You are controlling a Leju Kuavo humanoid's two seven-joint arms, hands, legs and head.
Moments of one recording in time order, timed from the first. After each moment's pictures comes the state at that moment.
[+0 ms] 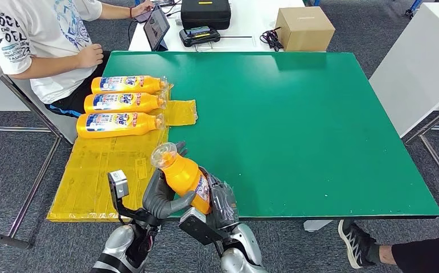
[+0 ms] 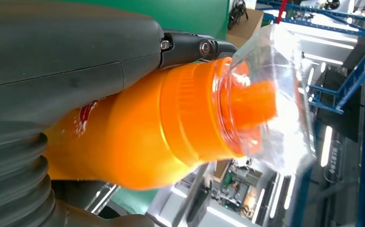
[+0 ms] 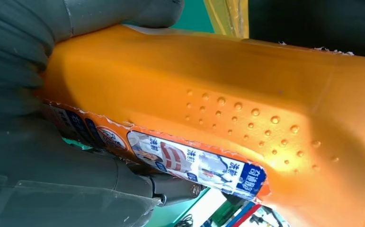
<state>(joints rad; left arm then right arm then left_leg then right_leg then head) -0.15 -0.22 -0.30 -1.18 0.24 -0.23 -0.34 -0.14 0.29 0.53 -0.97 0.63 -0.47 -0.52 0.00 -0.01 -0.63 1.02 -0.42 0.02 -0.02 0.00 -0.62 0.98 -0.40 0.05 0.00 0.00</state>
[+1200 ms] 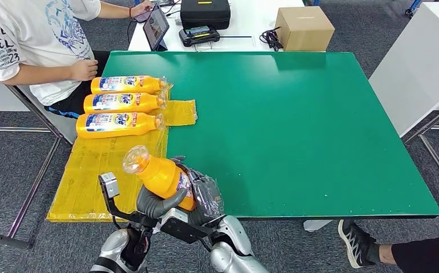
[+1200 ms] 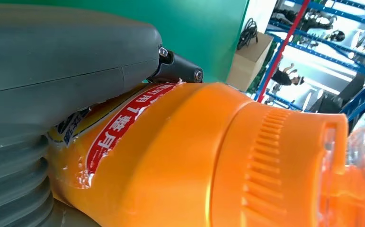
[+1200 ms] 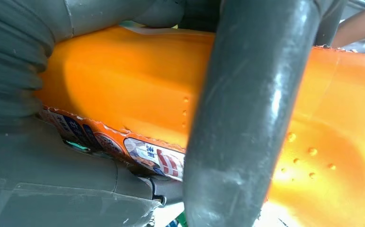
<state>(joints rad) -0.13 -0.22 -0.26 -1.16 0.39 -0.21 -0.35 -0.23 0.30 0.64 -0.90 0.65 -0.47 -0.49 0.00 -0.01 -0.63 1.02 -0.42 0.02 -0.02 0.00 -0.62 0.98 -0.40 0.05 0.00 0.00</state>
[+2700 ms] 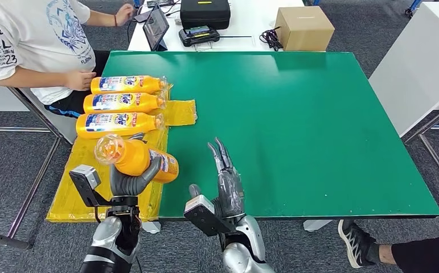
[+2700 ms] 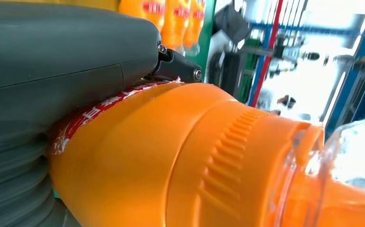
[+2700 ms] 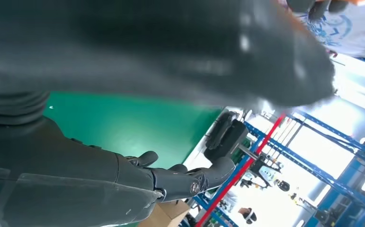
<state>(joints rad) -0.17 -0.26 -0.11 -1.24 0.14 0.20 -0.47 -0.09 0.27 0.55 -1.27 0.61 -0.51 -0.41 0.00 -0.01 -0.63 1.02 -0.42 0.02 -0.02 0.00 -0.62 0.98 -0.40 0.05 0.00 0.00</state>
